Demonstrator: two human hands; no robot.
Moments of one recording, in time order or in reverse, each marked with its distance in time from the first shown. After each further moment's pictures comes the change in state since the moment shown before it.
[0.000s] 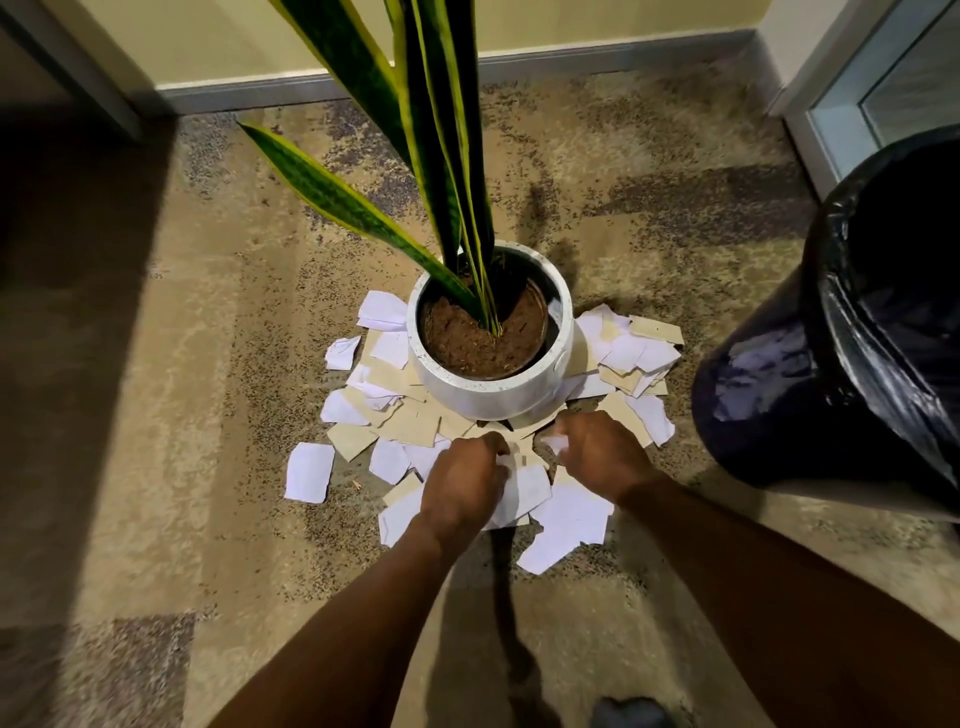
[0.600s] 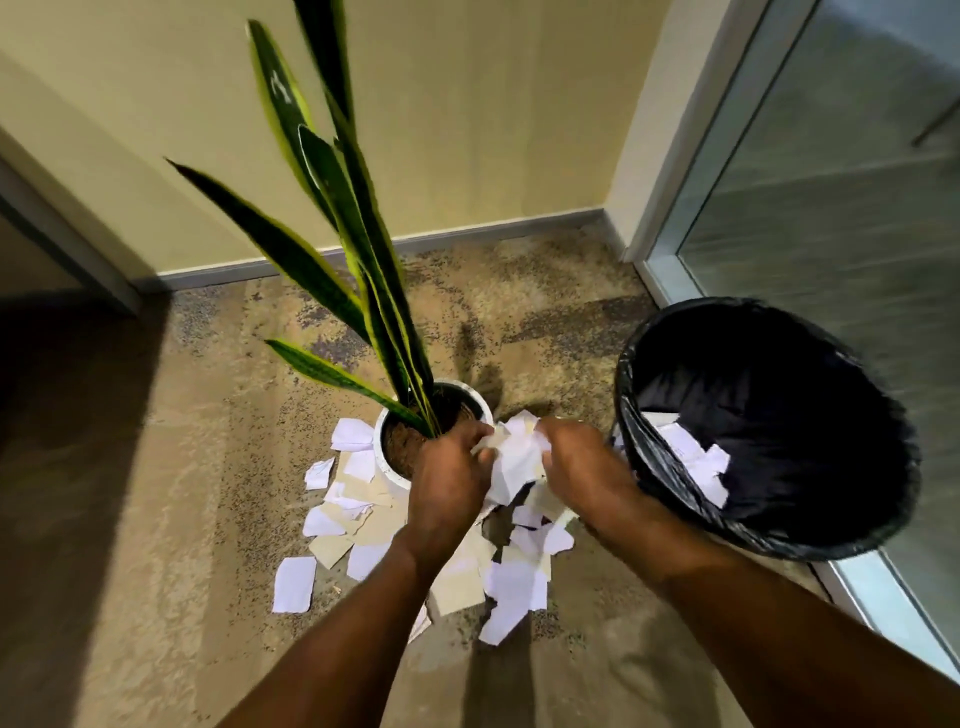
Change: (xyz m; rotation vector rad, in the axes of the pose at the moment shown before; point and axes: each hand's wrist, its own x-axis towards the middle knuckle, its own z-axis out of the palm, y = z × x) left_hand -0.036 0.124 -0.130 -0.303 0.339 0.209; right_hand -0.072 -0.030 -0.165 0.063 0.338 0.015
